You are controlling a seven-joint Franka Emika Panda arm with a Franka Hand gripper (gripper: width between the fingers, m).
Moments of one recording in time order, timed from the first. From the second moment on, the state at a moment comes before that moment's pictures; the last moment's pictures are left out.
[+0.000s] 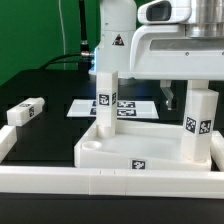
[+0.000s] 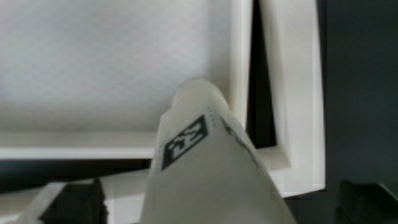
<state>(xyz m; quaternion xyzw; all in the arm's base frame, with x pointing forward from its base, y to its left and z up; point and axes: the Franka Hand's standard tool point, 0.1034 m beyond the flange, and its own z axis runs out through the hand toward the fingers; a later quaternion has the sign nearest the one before) 0.621 0.085 0.105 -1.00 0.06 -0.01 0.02</state>
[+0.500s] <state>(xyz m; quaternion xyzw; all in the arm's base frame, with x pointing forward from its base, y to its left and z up) 0.620 0.082 0.105 -1.00 -0.10 -0.01 0.01</state>
